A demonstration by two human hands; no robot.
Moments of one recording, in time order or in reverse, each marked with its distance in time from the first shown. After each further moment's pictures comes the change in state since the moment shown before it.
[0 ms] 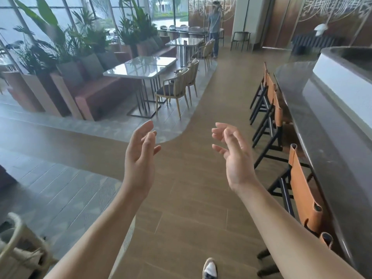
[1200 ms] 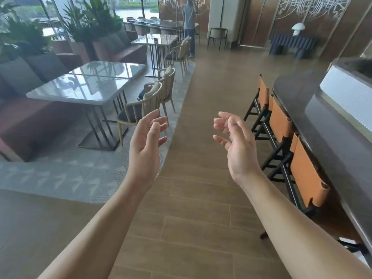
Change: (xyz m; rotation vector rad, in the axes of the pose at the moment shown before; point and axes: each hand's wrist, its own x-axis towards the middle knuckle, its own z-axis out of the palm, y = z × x) left_hand 0.750 -0.334 0.293 -0.103 -0.166 -0.040; right_hand 0.799 0.268 -0.005 -0.081 0.121 0.004
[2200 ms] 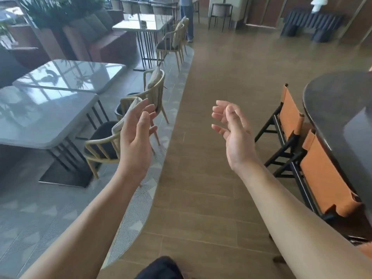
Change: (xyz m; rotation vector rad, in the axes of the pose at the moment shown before) left_hand 0.624 -0.289 0.172 0.058 0.038 -0.028; right_hand 0.671 0.238 0.005 -0.013 -0.016 0.024
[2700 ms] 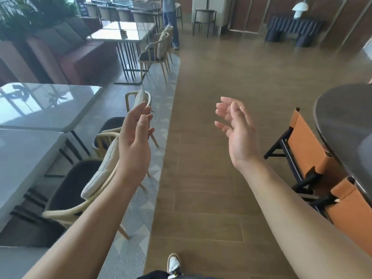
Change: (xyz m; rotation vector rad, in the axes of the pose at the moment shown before) left_hand 0.352 -0.148 0.070 0.019 -0.064 0.039; right_hand 0.351 0.112 0.040 -0.055 0.121 -0.037
